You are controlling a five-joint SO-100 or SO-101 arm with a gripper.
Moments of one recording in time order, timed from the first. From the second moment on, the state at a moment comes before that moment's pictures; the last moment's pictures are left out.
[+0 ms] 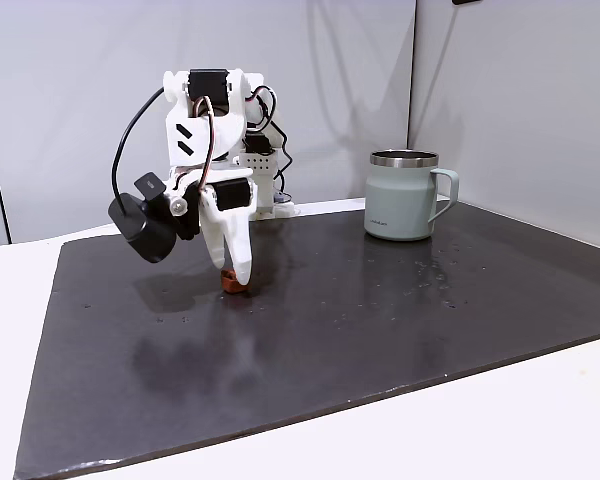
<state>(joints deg) 25.7 37.3 20.4 102.3 -39.0</state>
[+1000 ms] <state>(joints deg) 24.7 31.9 15.6 102.3 -38.9</state>
